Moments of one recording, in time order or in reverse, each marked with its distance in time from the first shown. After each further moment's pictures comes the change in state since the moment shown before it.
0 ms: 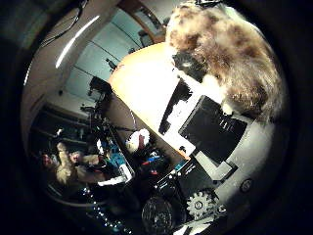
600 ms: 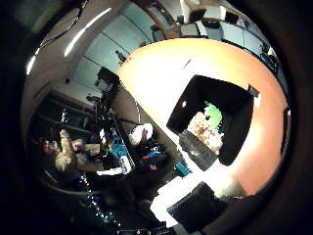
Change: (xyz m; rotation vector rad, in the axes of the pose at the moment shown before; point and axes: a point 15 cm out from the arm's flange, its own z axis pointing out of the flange) arm -0.009 0.008 -0.001 -0.021 -0.046 -0.129
